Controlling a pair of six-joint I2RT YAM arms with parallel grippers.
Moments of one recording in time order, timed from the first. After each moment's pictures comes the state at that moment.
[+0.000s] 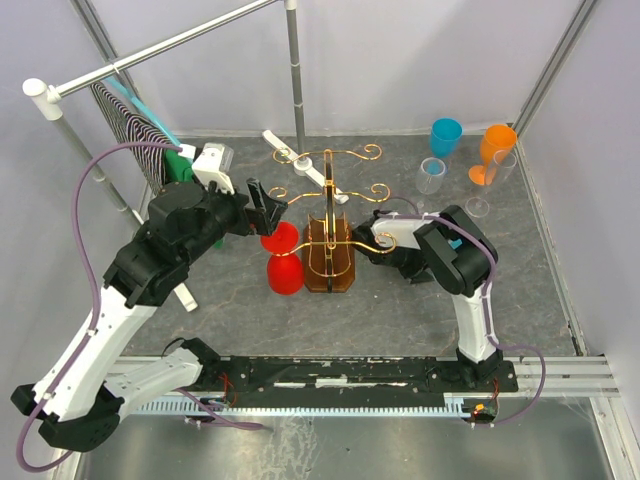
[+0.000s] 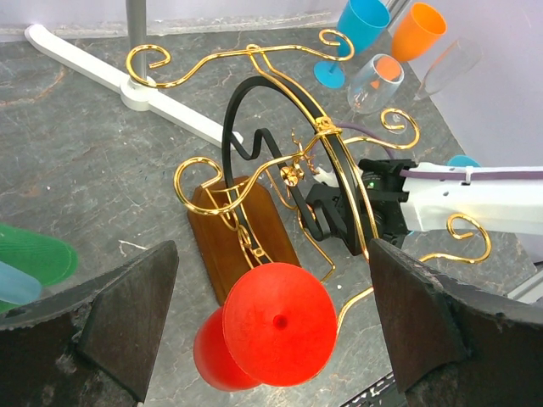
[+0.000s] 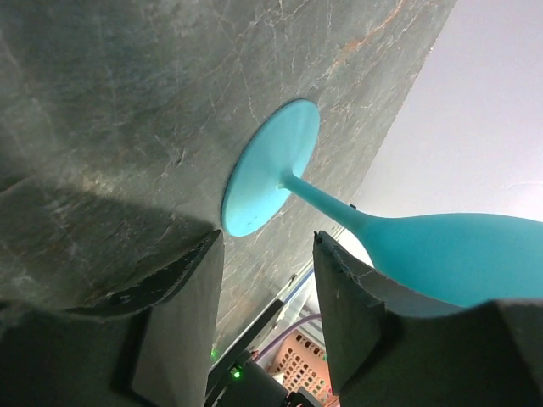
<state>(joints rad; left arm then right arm) -0.64 0.91 1.30 -0.64 -0.12 -0.35 0.65 2.09 1.24 -1.17 0.84 0.52</state>
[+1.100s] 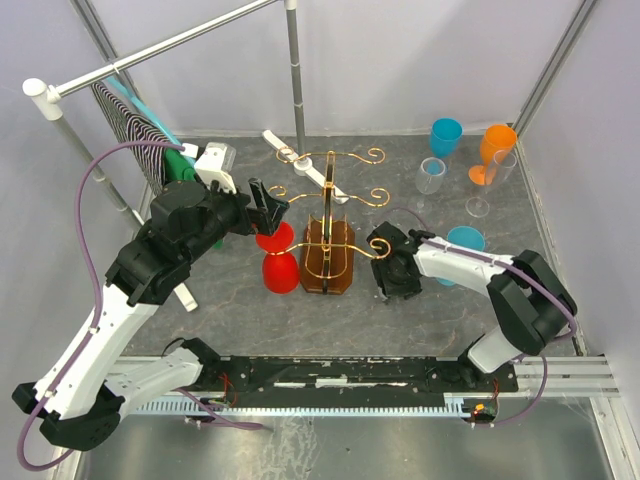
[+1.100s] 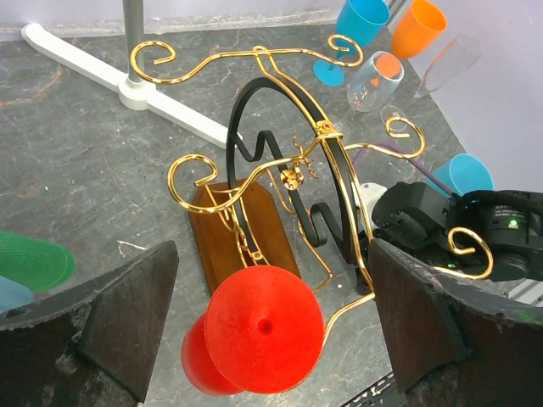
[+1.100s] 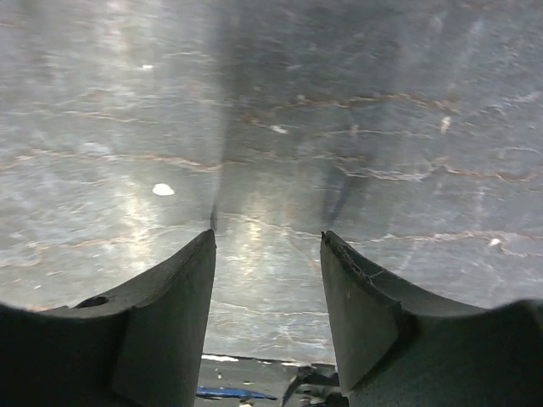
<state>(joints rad) -0.64 0.93 1.29 -0.63 -0.11 -0.35 0.68 1.57 0.88 -0.73 0.11 0.46</state>
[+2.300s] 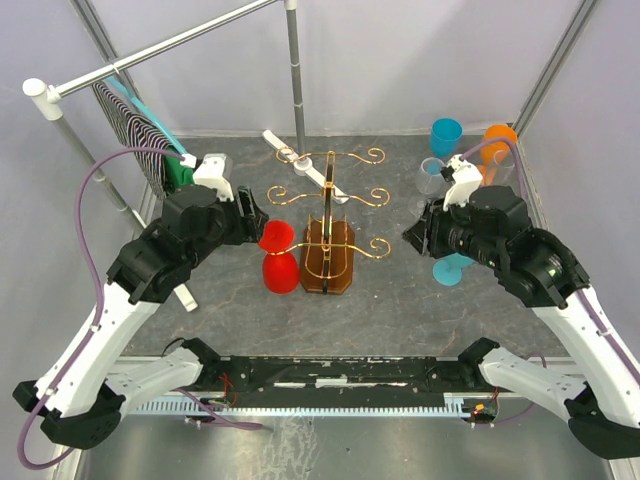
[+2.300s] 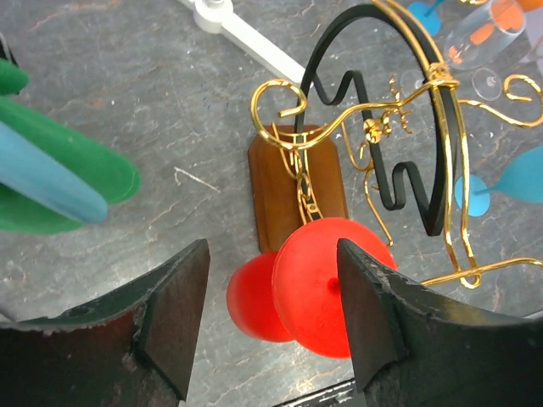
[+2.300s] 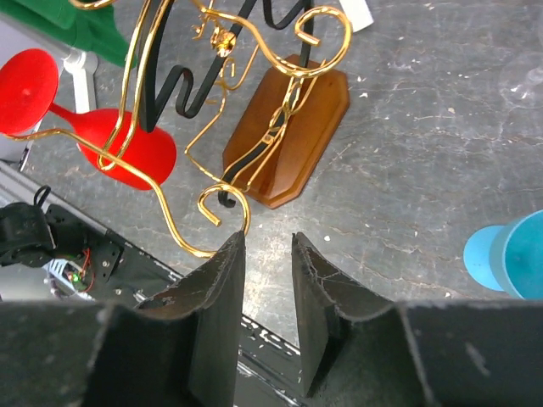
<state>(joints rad) -0.64 0.93 1.30 -0.81 -0.25 -0.40 0.61 0.92 1.31 -0.88 -0.02 0.39</state>
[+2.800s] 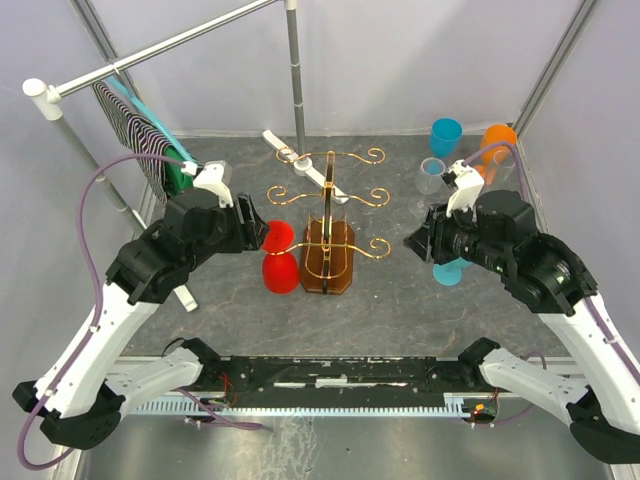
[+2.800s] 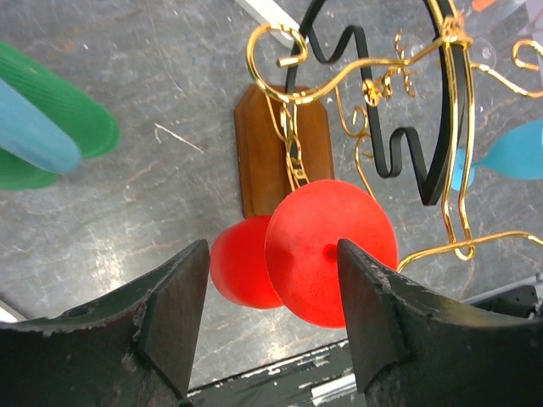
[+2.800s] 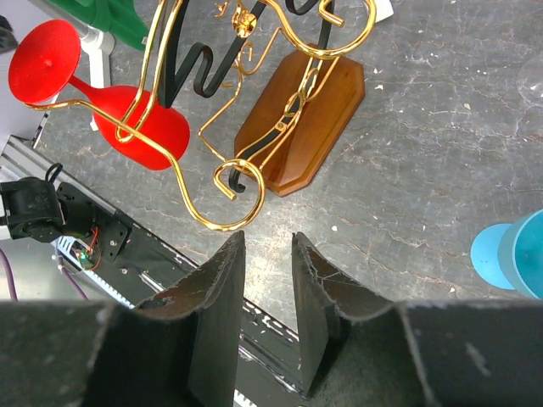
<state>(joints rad) -0.64 0.94 1.32 -0.92 -0.23 -0.50 0.61 0.89 1.31 -0.90 -0.09 0.37</state>
